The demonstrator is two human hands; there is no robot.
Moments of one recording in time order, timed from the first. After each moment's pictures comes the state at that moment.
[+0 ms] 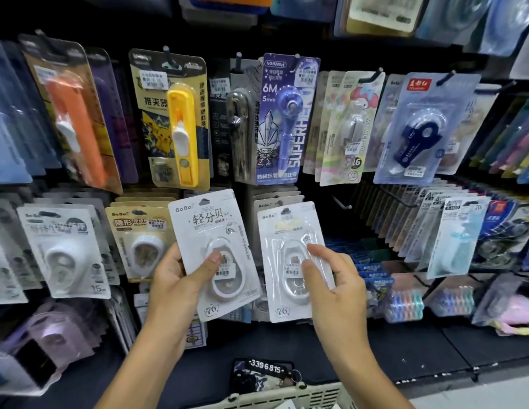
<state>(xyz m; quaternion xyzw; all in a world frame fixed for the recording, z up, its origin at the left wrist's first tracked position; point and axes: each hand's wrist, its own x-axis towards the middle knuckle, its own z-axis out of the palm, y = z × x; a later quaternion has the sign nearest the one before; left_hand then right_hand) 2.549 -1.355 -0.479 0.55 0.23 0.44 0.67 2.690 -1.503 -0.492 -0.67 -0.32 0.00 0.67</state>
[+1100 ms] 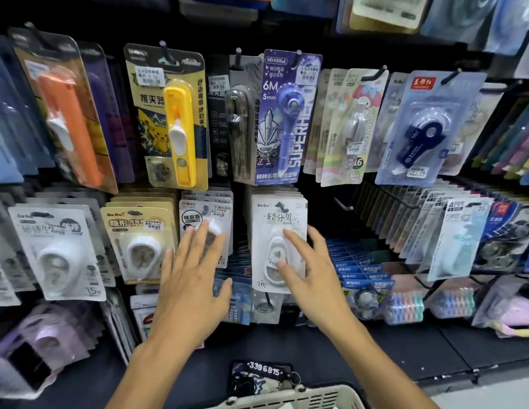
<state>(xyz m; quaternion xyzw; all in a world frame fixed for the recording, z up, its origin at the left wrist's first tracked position) 2.563 -1.336 -0.501 0.91 0.33 0.25 0.07 2.729 -1.469 -0.504 -0.77 -0.45 0.01 0.46</state>
